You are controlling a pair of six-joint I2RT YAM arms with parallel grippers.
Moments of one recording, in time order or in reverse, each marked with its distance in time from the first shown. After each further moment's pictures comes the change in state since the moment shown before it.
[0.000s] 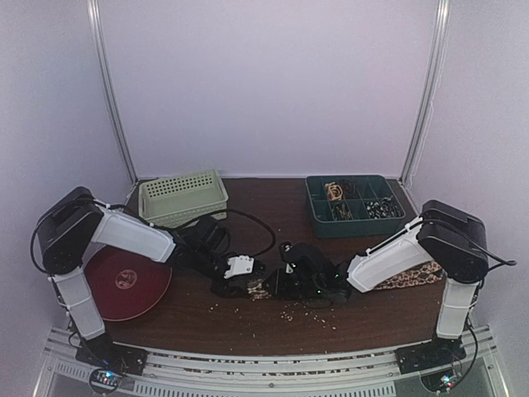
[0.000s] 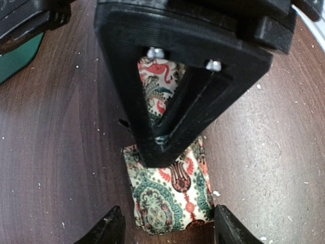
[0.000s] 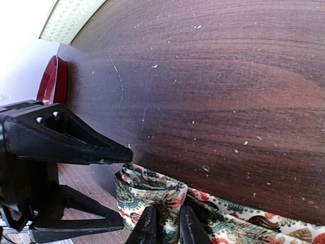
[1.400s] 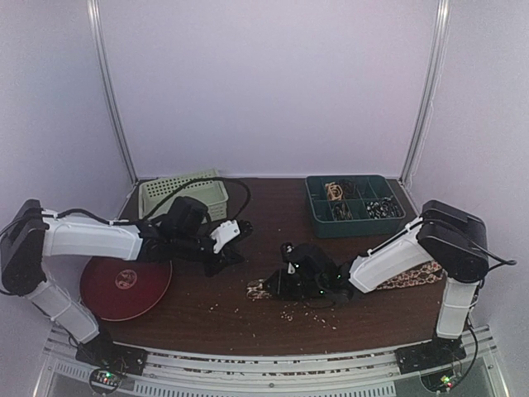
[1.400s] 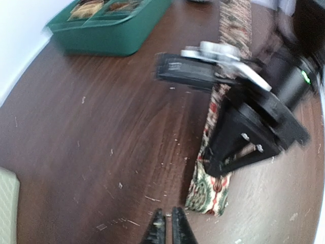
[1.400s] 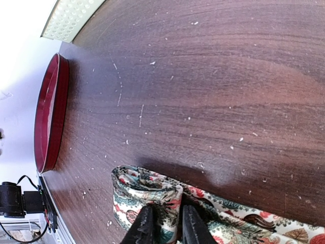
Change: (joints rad) left arm 0.000 -0.294 -0.057 0.006 -0.174 -0.473; right arm -0.011 -0.002 -0.026 0.034 -0.027 0.000
